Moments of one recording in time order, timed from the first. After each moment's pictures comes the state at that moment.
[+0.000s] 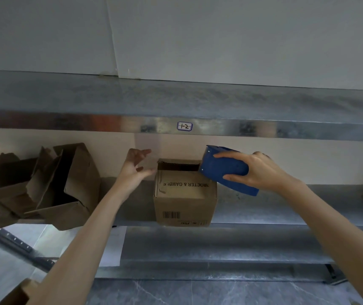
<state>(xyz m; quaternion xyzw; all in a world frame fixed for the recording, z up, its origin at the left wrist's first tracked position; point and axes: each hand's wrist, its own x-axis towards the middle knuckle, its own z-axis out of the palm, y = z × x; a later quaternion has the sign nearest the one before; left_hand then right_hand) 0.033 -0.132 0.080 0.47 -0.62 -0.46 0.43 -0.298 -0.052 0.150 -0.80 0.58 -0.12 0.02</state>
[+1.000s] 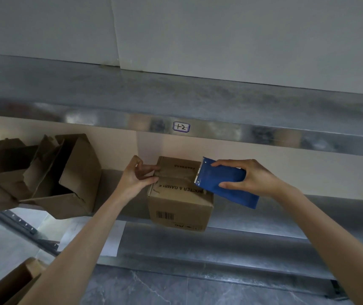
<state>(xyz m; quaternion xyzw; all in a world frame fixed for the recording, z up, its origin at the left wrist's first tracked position) 0.024 -0.136 0.037 0.47 -0.62 -0.45 0.44 -0.316 -0.088 0.116 -0.78 0.53 -0.20 0.27</state>
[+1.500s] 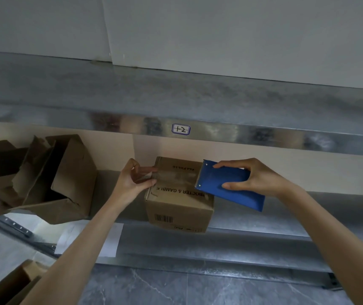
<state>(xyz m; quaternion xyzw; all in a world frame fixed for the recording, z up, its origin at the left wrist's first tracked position) 0.027 -0.143 0.025 0.48 -0.61 -0.45 0.44 -0.321 -0.095 0.114 -0.74 0.54 -0.19 0.36</state>
